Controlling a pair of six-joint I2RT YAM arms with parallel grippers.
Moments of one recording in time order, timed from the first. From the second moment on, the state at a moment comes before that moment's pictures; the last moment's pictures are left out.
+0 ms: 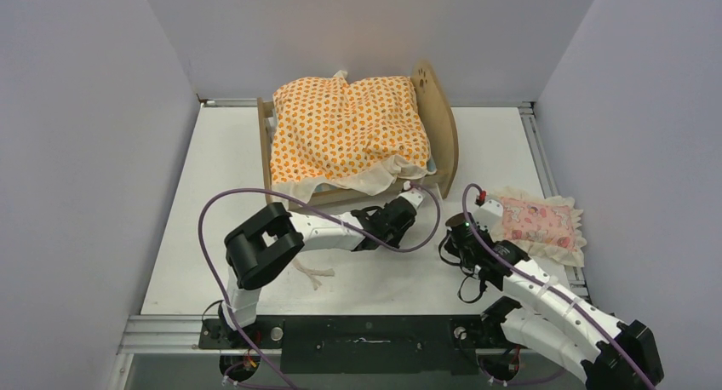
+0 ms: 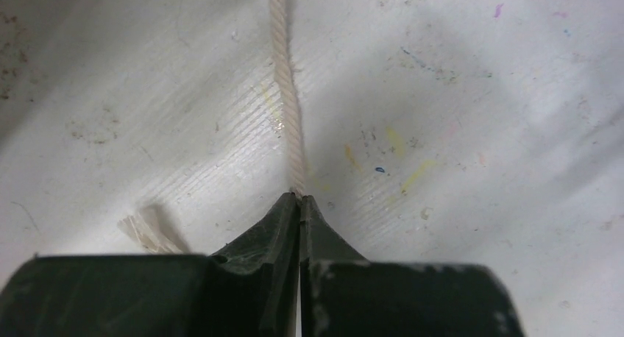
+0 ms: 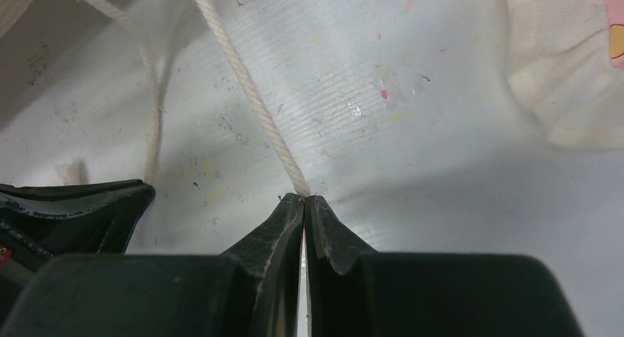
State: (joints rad) left arm -1.06 1.95 1.19 -0.10 -0.29 -0.32; right arm 0.61 0.86 0.48 -0.54 0.48 0.91
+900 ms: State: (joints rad) left arm -1.02 2.00 2.17 -0.22 0.05 -0.46; right arm 0.61 0.63 0.50 -0.80 0.61 1.13
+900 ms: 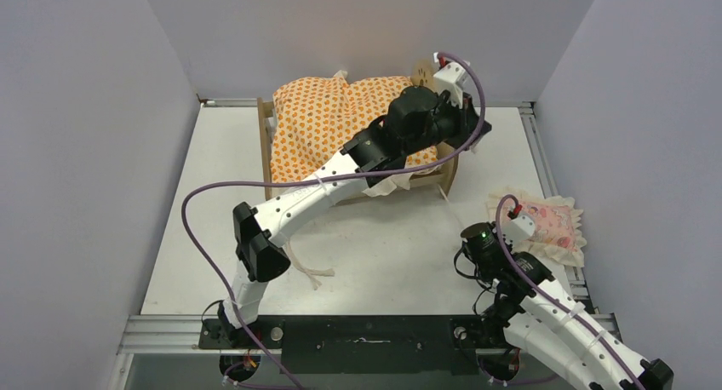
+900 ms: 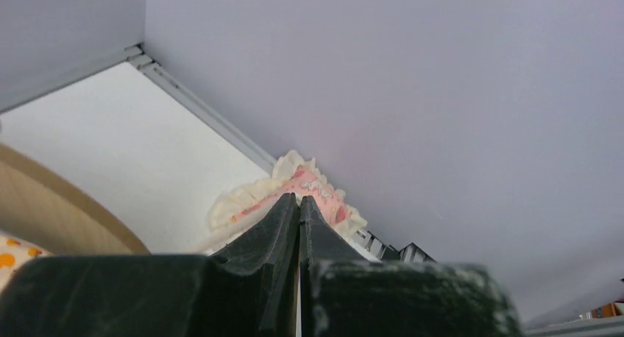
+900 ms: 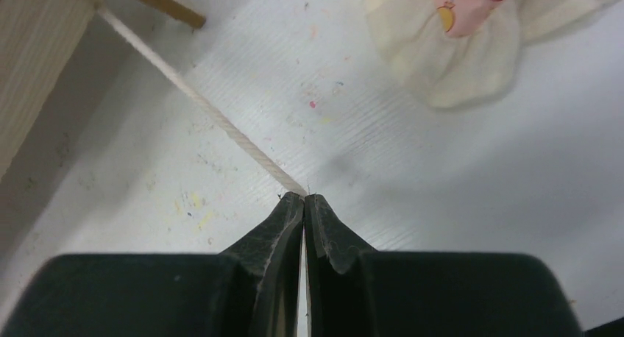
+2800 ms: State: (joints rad) left arm -1.11 1.79 1.38 0.30 -0.02 -0.50; right arm 0.61 0.69 0.52 -0.76 0.41 0.96
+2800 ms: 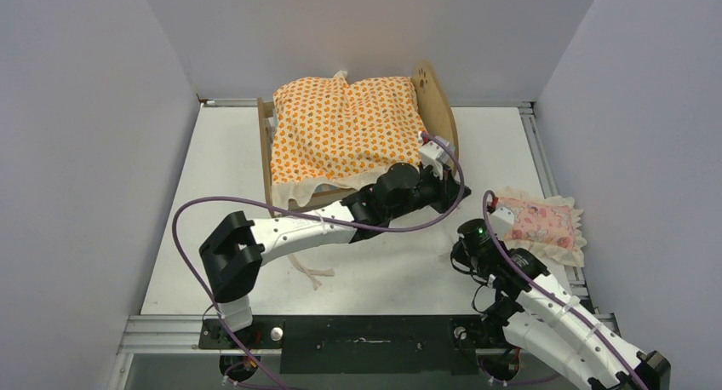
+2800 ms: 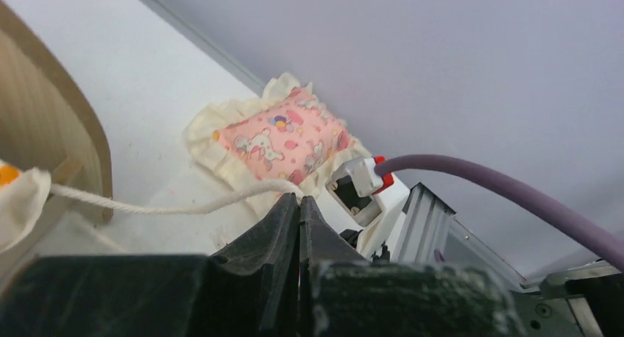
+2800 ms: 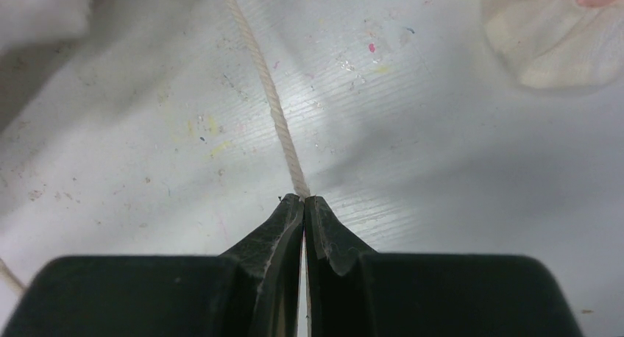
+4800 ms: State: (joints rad) left arm -1.03 2.15 1.45 0.10 -0.23 -0.95; right arm 0.59 0.74 0.58 -0.69 0.33 0.84
